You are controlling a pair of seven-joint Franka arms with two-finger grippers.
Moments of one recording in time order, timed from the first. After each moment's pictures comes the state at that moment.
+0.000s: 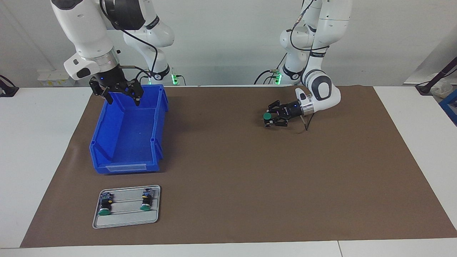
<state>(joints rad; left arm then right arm) 0.09 0.08 -0.19 -2.62 -1.58 1.94 2.50 0.04 -0.04 0.02 -1.70 -0.01 1.67 0.17</state>
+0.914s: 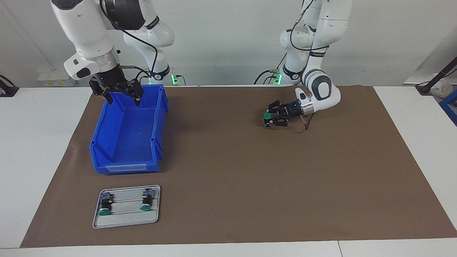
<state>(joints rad) 0.09 0.07 -0.19 -2.63 -1.58 1.94 2.51 0.04 -0.04 0.02 -1.70 -0.01 1.67 0.17</state>
